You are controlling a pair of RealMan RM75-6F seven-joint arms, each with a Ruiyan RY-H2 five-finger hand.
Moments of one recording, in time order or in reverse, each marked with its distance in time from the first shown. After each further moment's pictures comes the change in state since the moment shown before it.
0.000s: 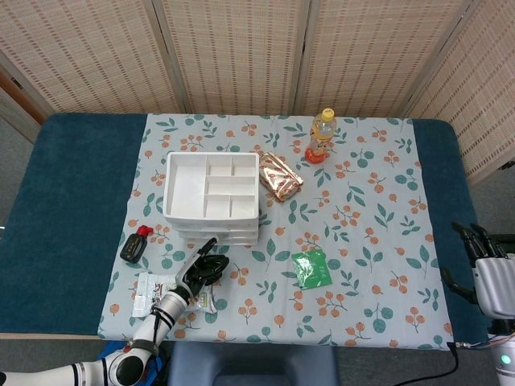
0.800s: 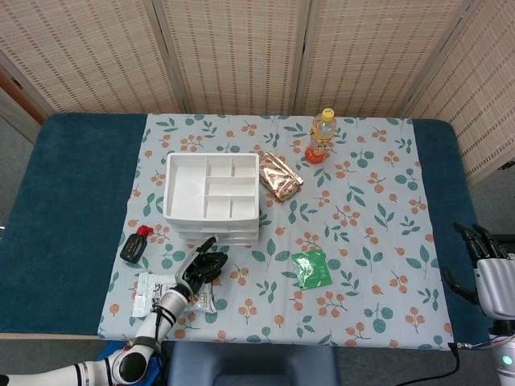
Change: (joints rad) left arm 0.020 -0.028 -0.040 0.019 -0.037 -0.026 0.039; right arm -0.005 0.002 0.000 0.001 0.004 -0.002 -0.002
